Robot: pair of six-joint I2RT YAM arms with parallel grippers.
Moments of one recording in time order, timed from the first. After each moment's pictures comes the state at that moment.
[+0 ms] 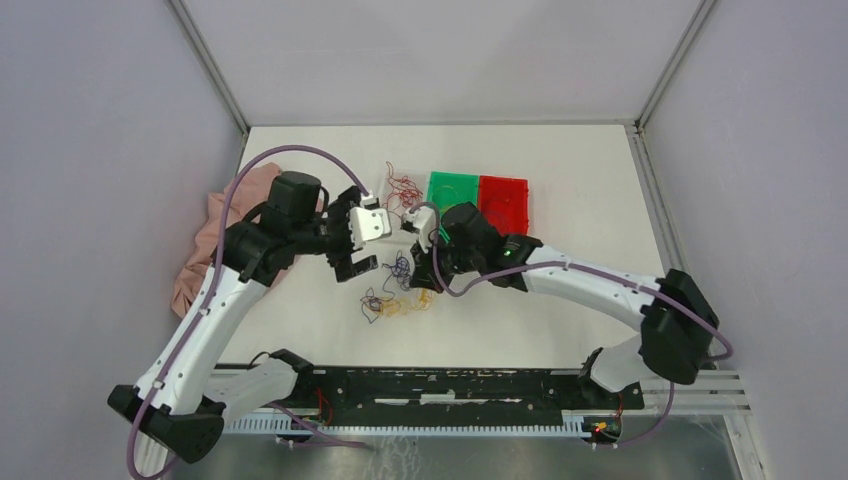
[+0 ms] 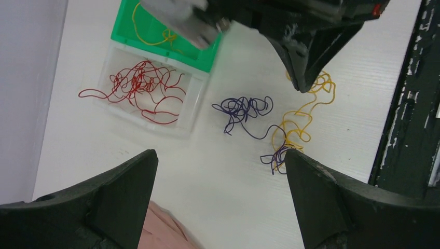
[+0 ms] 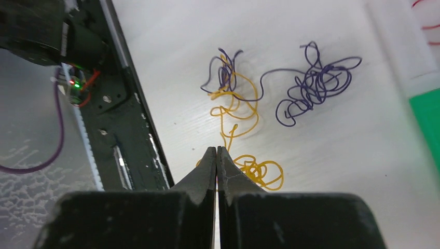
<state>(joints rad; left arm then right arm) -0.47 1.05 1.27 -0.97 0.44 0.83 0.93 1.52 1.06 -0.21 -0.38 0.10</state>
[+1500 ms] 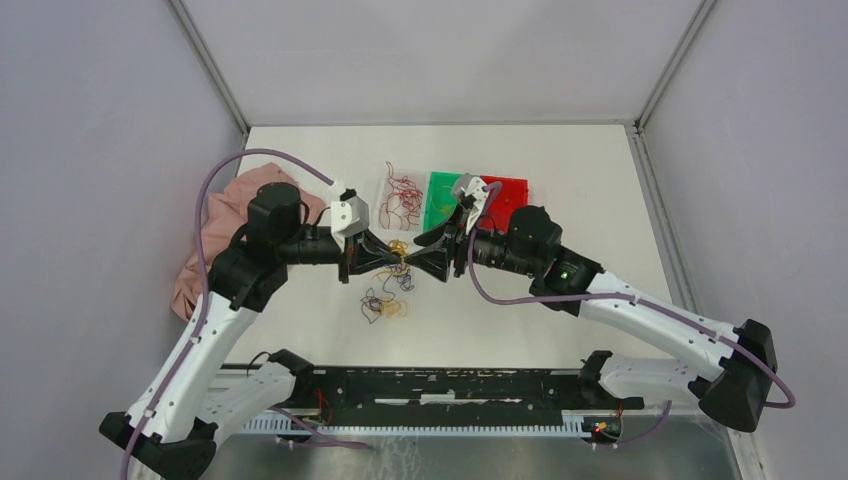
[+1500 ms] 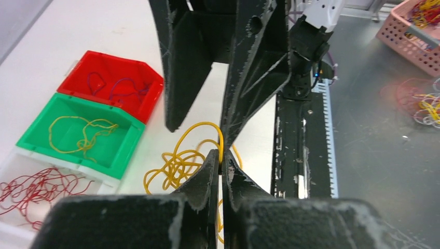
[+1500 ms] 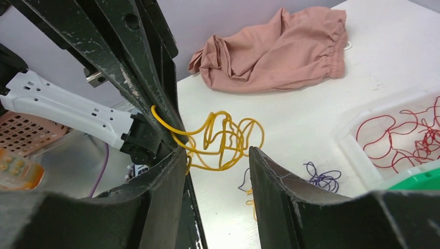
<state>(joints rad) -0.47 0.88 1.10 -0.59 0.92 0.30 0.93 1.13 0.94 0.15 -0.34 0.31</state>
